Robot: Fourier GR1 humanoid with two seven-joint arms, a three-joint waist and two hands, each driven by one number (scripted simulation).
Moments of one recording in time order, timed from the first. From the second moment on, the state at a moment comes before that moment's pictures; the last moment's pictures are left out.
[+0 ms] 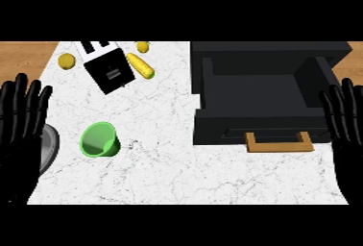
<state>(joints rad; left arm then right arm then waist) 0.00 0.11 0.00 -2.10 -0.01 0.03 0.00 0.02 -0.13 0.01 -2.10 -0.03 -0.02 0.02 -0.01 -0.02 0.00</state>
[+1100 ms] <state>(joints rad) -0.17 0.00 -0.09 -1.86 -0.11 0.55 0.01 -0.05 -0.09 0.03 -2.05 -0.11 0.06 0.08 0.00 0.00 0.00</state>
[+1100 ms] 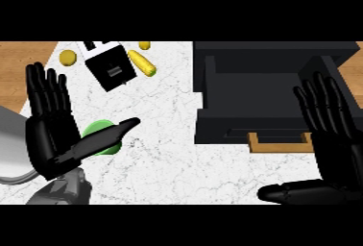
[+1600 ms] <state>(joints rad) -0.14 0.00 -0.09 -1.79 -0.08 0.59 -0.04 -0.06 -0.08 0.02 -2.04 -0.10 0.07 0.08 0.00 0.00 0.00</state>
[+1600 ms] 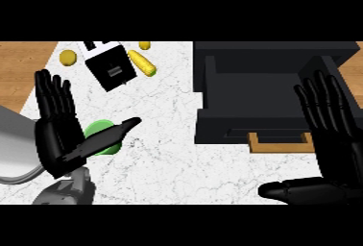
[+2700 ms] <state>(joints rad) 0.02 0.01 -0.03 -1.60 0.08 0.60 -0.24 -0.08 -0.09 -0.02 -2.07 -0.12 0.09 0.13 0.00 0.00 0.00</state>
